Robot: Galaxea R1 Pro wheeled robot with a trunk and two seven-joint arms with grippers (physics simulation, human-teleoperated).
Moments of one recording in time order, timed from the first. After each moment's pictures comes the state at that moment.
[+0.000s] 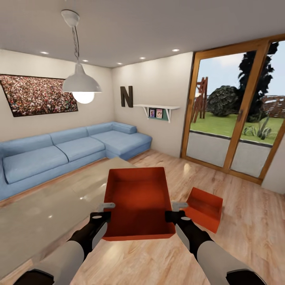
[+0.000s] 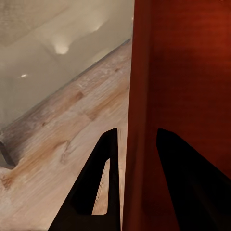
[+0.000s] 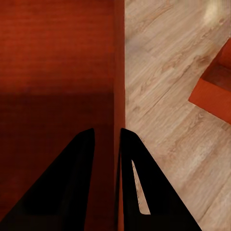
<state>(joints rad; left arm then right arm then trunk) -0.73 -0.06 -0.22 -0.39 0.22 0.19 0.34 -0.73 0.10 0.09 -0.35 -0.05 0.10 -0.06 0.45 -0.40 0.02</state>
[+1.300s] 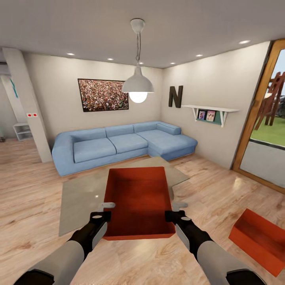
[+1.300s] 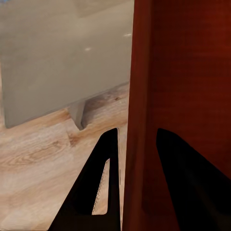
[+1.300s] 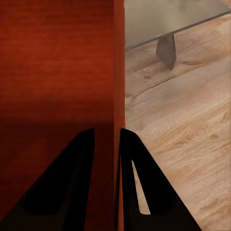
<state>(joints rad) -0.73 -0.06 -0.21 -0.39 0.20 0.19 0.34 -0.73 0.10 0.09 -0.35 -0.06 0.09 -0.06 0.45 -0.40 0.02</state>
